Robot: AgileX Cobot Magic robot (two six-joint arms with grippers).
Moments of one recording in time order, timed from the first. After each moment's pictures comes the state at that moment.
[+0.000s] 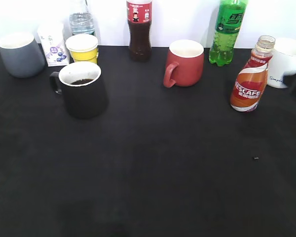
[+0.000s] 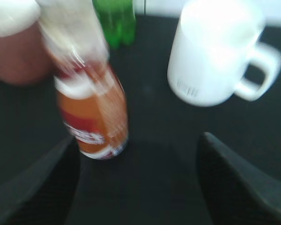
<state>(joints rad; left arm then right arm) -0.25 1.00 -0.63 0.01 0.53 -0.20 0.13 1.20 -0.53 -0.32 -0.12 0.32</state>
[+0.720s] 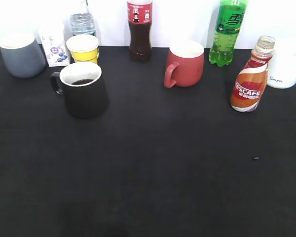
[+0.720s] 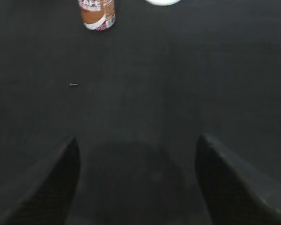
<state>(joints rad) -0.25 0.12 -0.52 0.01 1.06 -0.01 0.22 0.10 -0.50 -0.09 1.04 0.11</state>
